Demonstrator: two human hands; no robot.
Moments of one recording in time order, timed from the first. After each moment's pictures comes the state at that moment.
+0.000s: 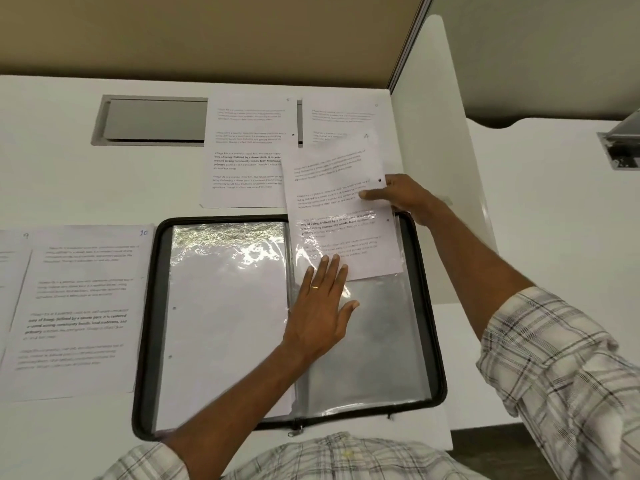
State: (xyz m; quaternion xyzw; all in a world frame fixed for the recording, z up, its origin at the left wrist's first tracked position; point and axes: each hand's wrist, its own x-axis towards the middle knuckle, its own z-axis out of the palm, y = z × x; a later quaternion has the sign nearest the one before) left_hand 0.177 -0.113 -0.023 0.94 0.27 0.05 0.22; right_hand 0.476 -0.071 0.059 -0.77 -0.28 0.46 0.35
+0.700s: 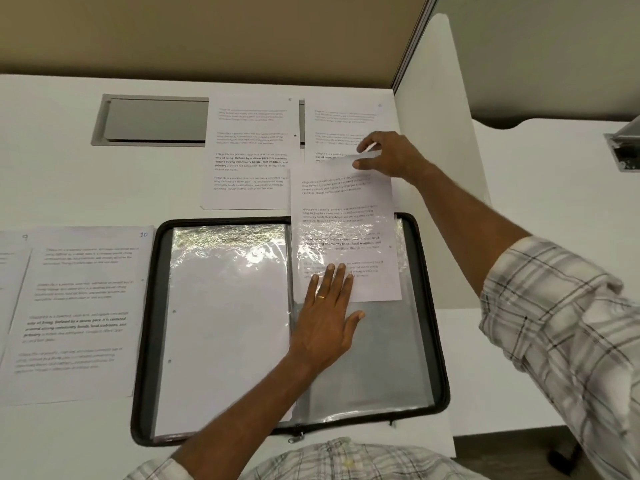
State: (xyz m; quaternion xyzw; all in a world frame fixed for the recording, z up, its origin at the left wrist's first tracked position) left_hand 0.178 -0.128 -0.033 0.94 0.27 0.04 0.20; right_hand 0.500 -0.001 0.081 -0.82 -0.46 0.28 0.19
